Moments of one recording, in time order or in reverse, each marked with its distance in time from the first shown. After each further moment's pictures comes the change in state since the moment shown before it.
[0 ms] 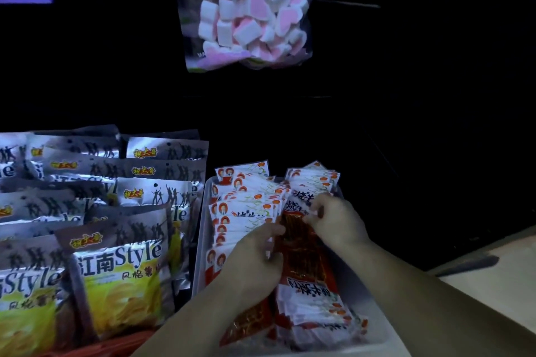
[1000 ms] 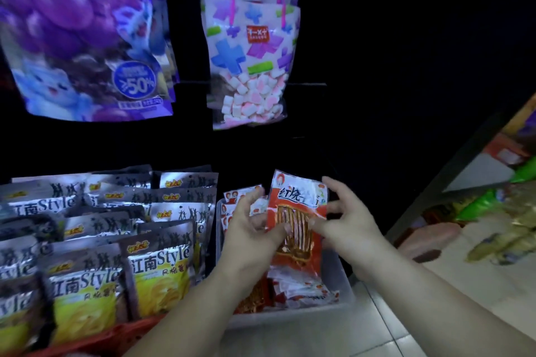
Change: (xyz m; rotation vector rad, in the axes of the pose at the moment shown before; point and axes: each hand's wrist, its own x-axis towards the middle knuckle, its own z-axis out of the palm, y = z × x) left_hand -0.117 0.127 -0.048 -0.555 0.177 0.150; right_hand -0.166 -0.091 -0.149 0.825 0.084 0.052
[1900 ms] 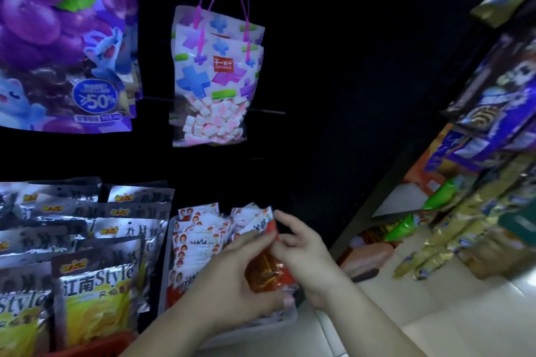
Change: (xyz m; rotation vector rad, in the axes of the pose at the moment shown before) left_hand -0.028 0.013 0.019 0.607 -0.330 0.287; right_hand -0.024 -0.006 -0.019 0.236 -0.139 0.105
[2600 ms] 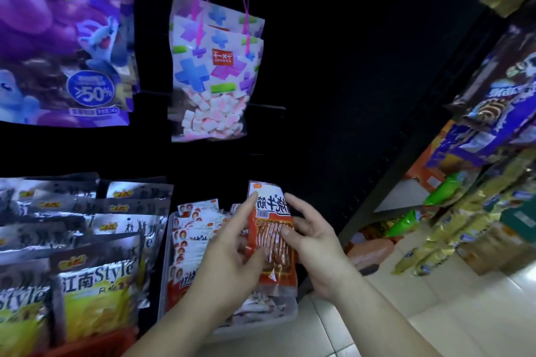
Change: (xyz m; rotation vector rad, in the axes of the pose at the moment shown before) left_hand 0.004 0.024 0.005 -0.481 0.251 -0.078; right_hand 0.009 -0.001 -0.020 0.040 0.006 -0.100
